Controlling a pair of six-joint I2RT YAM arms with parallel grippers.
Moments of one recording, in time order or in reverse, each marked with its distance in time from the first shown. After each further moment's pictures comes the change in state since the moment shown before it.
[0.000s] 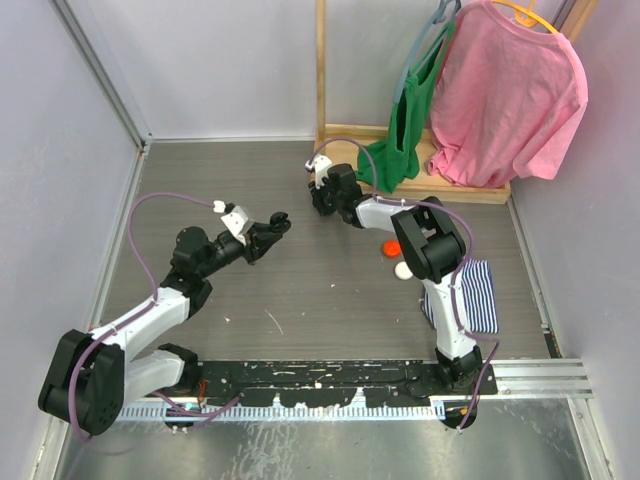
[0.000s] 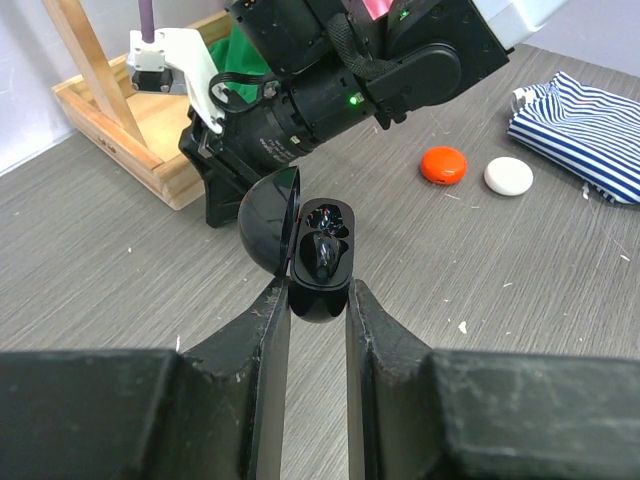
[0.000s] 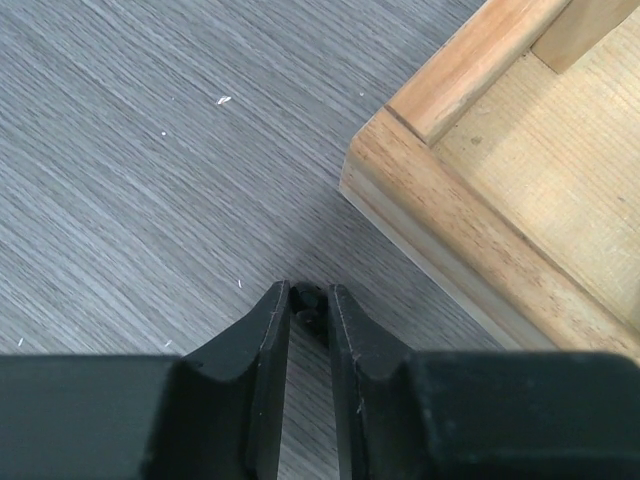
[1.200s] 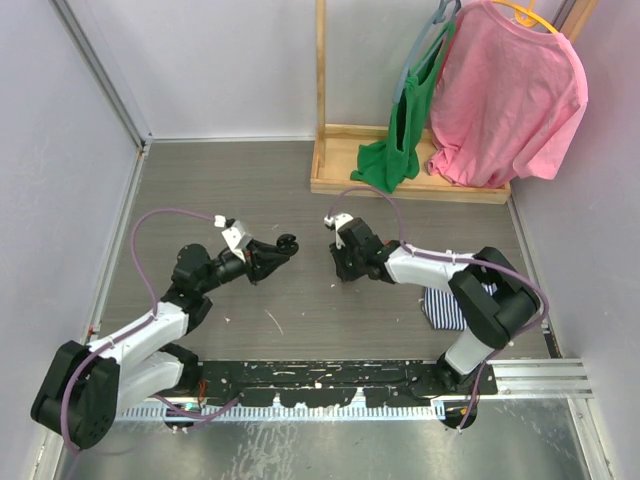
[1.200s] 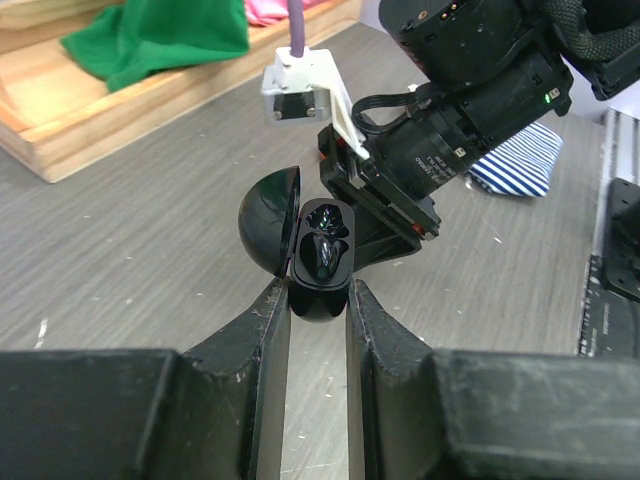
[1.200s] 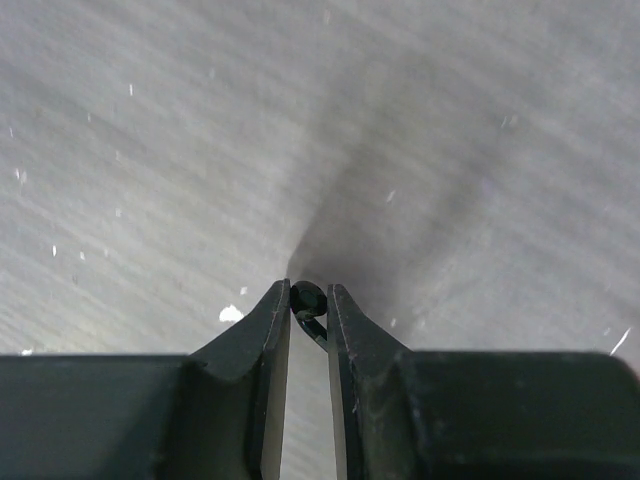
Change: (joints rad) left arm -0.043 -0.078 -0.115 0.058 0.069 -0.177; right arm 0.168 -0.604 -0.611 -0.325 0.131 0.297
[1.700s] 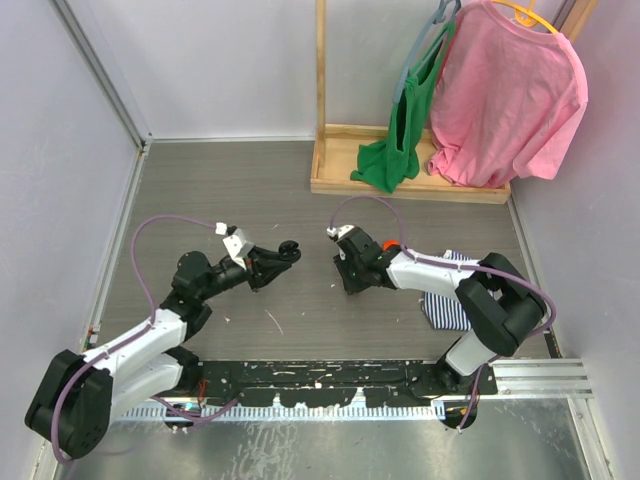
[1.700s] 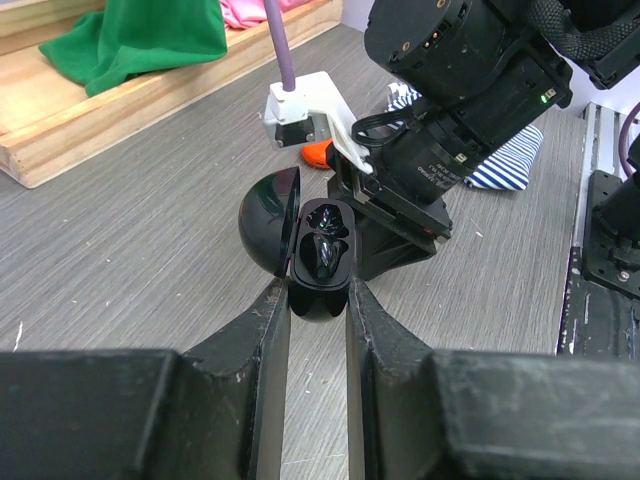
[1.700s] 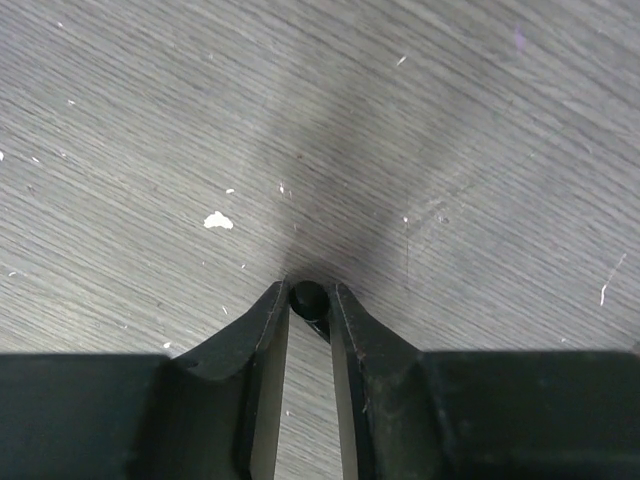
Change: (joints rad) left arm -0.064 -0.060 -0.044 -0.006 -0.021 -0.004; right arm 0.057 -0.068 -0.052 -0.158 0.040 0.063
